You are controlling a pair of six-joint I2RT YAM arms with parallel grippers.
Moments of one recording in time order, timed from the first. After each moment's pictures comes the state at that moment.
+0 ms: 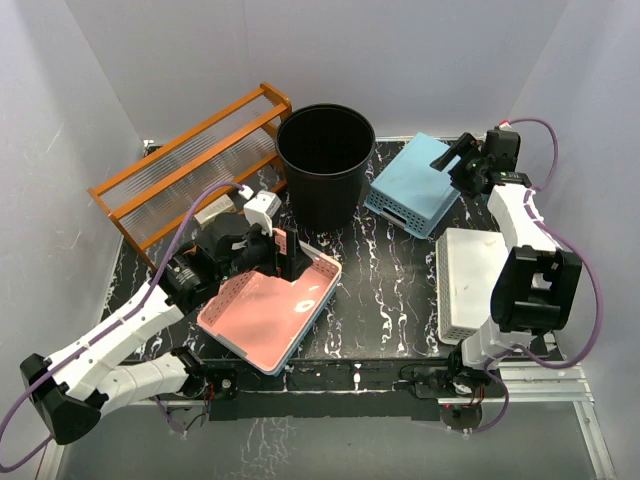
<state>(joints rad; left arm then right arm) -0.78 0.98 0.95 -0.45 0.06 -0.40 -0.17 1.65 1.32 -0.30 -0.26 0.63</state>
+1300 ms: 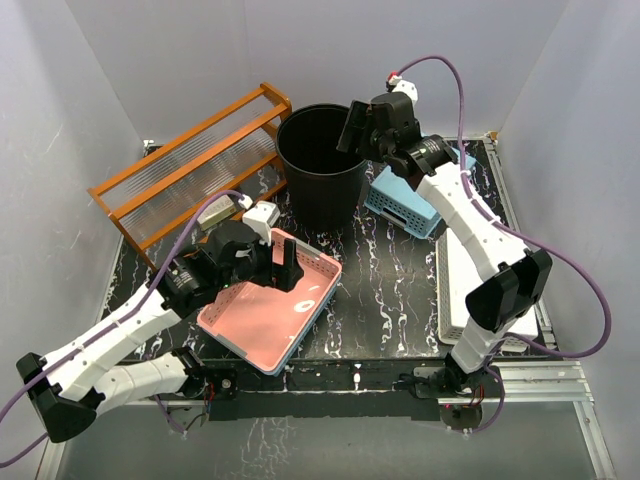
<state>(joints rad) -0.84 0.96 0.98 -0.64 -0.09 -0.42 0.49 1.70 1.87 -0.66 0.25 0.55</state>
